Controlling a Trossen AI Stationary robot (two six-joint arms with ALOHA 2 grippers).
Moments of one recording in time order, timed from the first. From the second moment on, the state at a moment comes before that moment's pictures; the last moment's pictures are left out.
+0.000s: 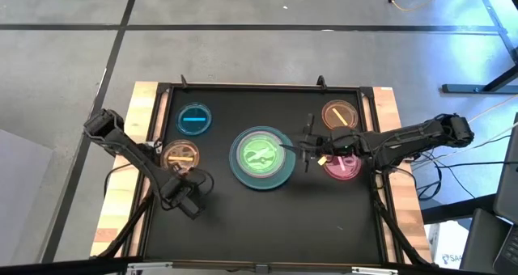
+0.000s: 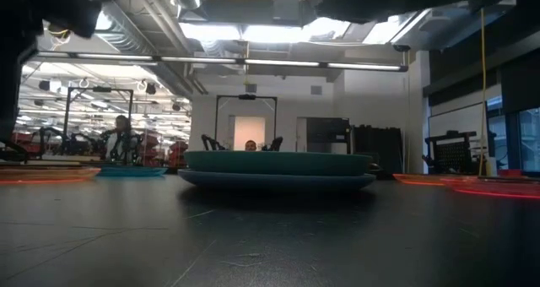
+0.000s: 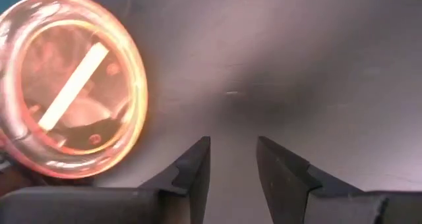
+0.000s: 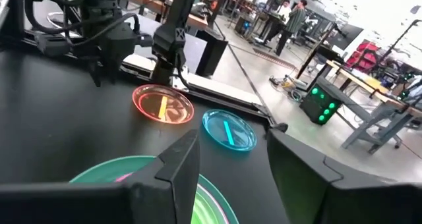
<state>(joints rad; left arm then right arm) -0.64 1.51 1.00 -1.13 -0.23 -1.39 0.10 1.19 0.67 0.40 0.24 -0.38</state>
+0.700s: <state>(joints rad) -0.49 1.51 0.64 -0.99 -0.26 -1.24 0.10 1.24 0.67 0.41 0.24 -0.33</state>
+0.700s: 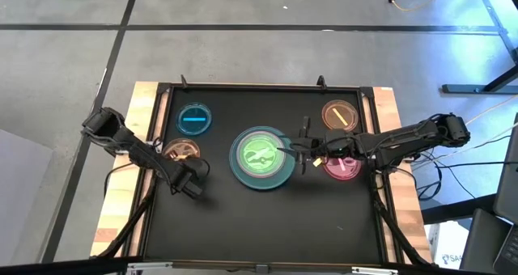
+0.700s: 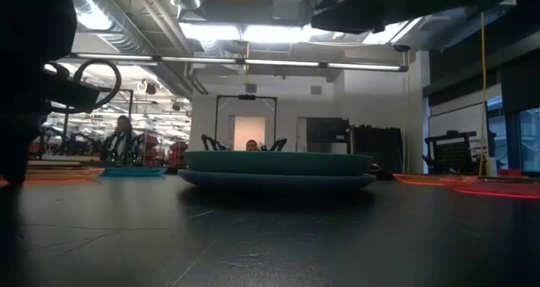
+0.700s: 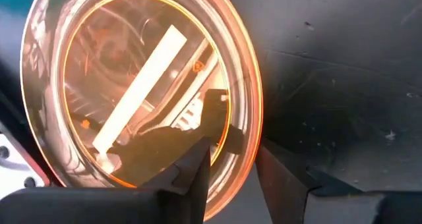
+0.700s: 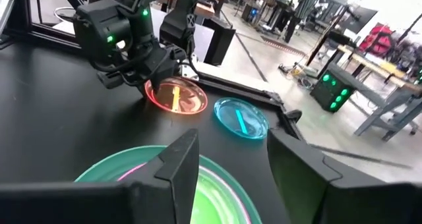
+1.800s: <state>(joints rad) -0.52 1.51 1.11 -1.06 -0.59 -0.87 0.16 1.24 0.67 0.37 0.30 -0.29</state>
